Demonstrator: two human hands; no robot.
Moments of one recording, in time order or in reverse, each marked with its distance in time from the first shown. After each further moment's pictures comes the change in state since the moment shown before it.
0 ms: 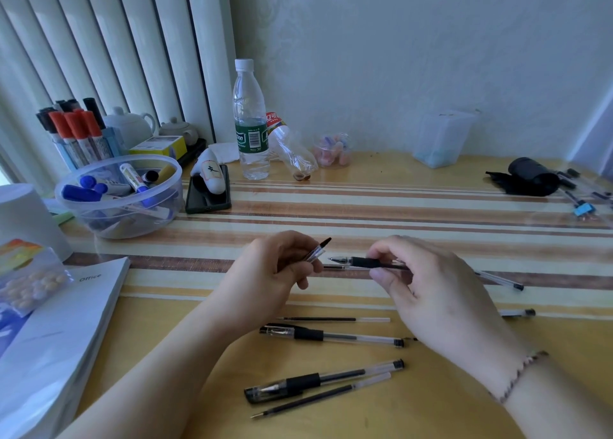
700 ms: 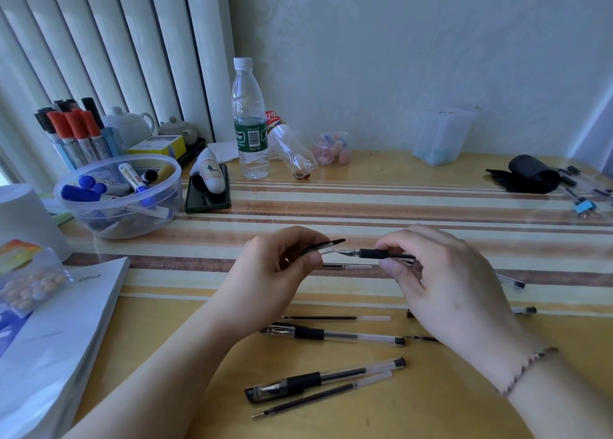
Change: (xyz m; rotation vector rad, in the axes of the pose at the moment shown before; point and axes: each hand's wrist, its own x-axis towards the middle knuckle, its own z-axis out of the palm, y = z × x) left_hand -0.001 0.002 0.002 -0.018 0.069 0.069; right_hand 0.002 0.007 -0.002 -0.068 0.119 -0.024
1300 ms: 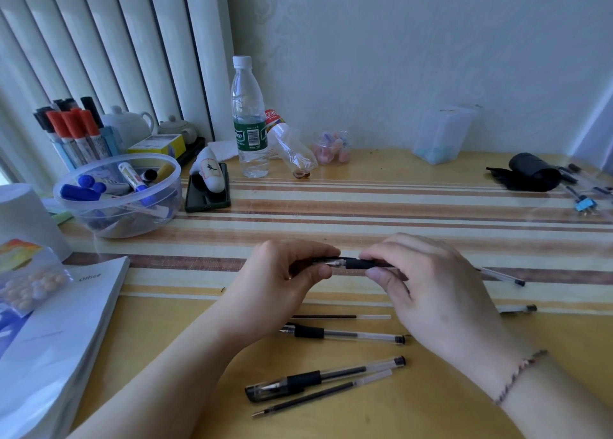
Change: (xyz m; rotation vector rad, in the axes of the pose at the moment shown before) left_hand -0.004 0.003 0.006 0.073 -0.044 0.026; right_hand -0.003 -0.009 0.004 0.026 -0.054 -0.098
